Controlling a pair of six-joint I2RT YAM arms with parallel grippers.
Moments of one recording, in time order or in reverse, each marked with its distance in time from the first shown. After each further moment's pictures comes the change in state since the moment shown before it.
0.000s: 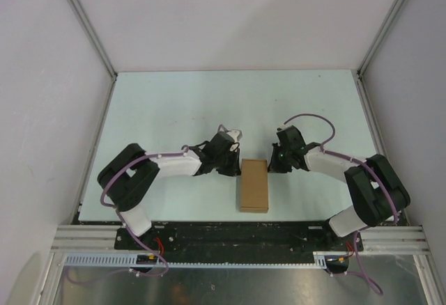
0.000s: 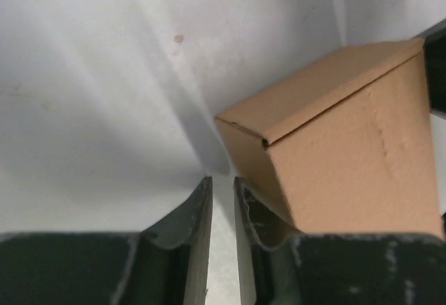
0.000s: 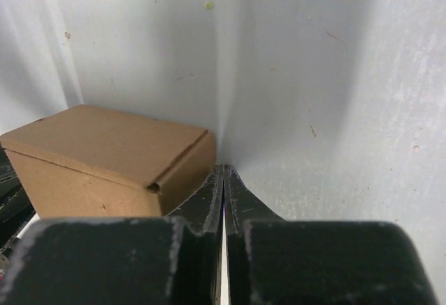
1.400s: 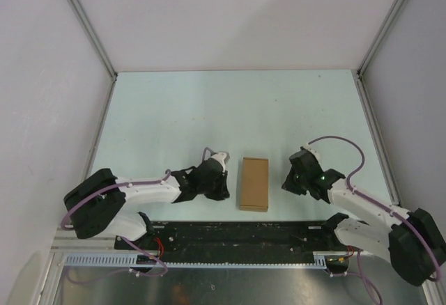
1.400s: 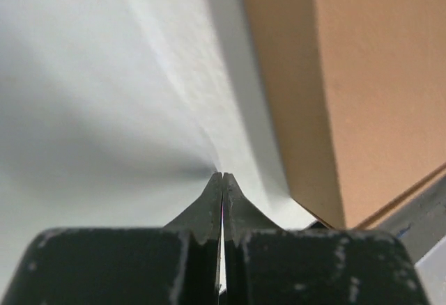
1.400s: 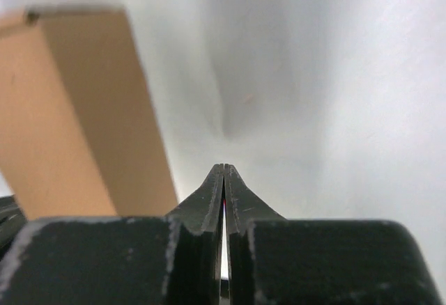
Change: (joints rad) left arm -0.196 -0.334 -0.340 0.017 -0.101 -0.200; right arm 0.175 -0.524 -0.279 -0.217 0.240 0.325
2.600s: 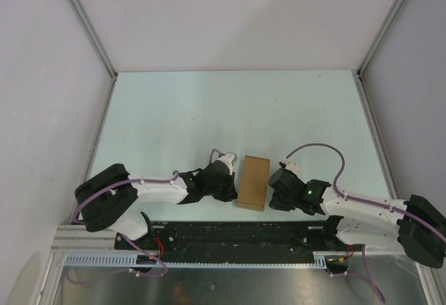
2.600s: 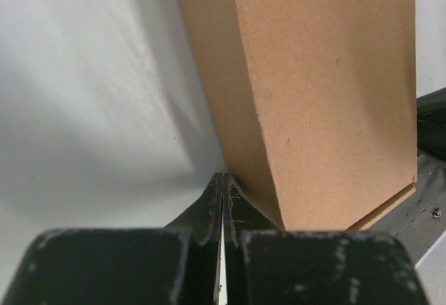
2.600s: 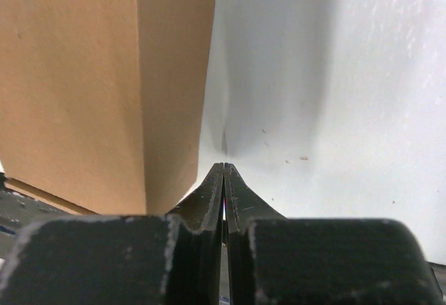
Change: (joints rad) left arm -0.015 0.084 0.017 0.130 0.002 0.010; right arm 0.312 0.056 0.014 -0.023 0.066 0.107
